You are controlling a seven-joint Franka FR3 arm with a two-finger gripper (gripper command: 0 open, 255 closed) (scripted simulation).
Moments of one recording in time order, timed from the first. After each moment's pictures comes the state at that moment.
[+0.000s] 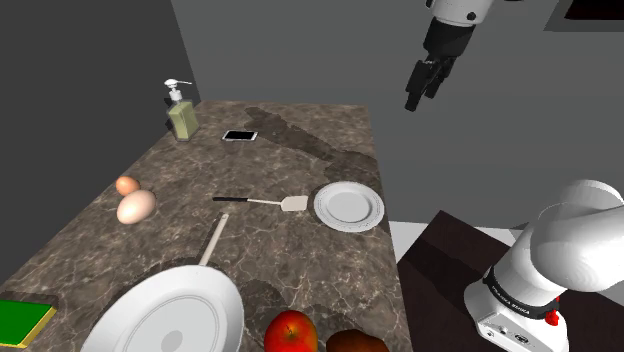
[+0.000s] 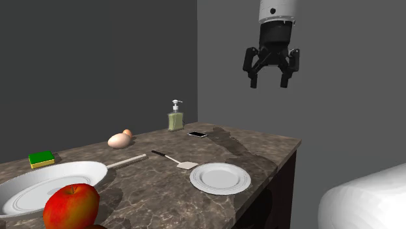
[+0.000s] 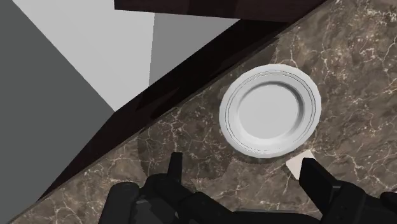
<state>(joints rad) -0.02 -0.75 0.00 -2.28 -0.01 1.66 -0.03</state>
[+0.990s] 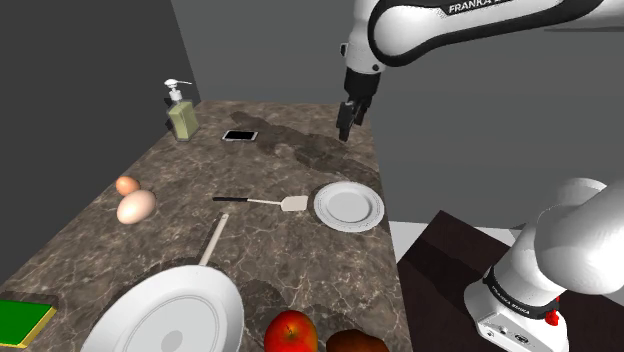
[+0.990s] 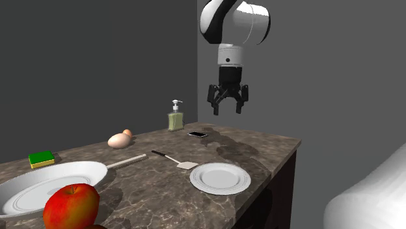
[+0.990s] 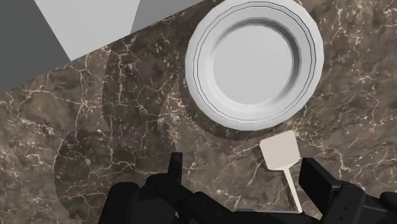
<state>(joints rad) 0.08 -0.35 0.06 -2.21 0.02 1.97 -0.12</state>
